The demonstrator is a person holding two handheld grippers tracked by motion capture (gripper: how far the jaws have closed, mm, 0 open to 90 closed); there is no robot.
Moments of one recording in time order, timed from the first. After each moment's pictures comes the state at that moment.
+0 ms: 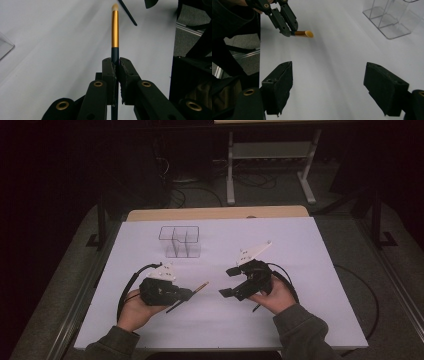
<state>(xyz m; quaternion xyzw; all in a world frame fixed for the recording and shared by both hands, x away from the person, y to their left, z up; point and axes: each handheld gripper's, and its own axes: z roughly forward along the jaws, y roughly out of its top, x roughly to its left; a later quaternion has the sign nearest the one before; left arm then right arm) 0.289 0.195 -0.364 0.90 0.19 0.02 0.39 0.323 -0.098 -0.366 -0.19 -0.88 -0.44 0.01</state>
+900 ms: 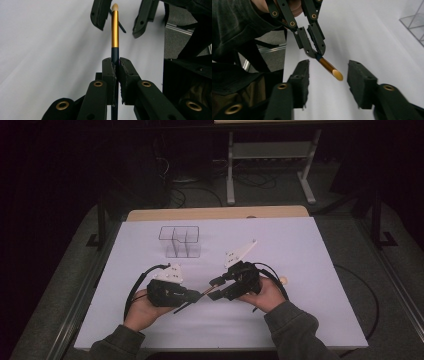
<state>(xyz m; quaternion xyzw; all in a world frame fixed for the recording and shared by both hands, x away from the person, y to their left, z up) 0.286 0.177 -0.362 0.90 0.15 0.01 0.41 0.324 -0.069 -0.362 -0.12 -0.88 -0.45 0.07</state>
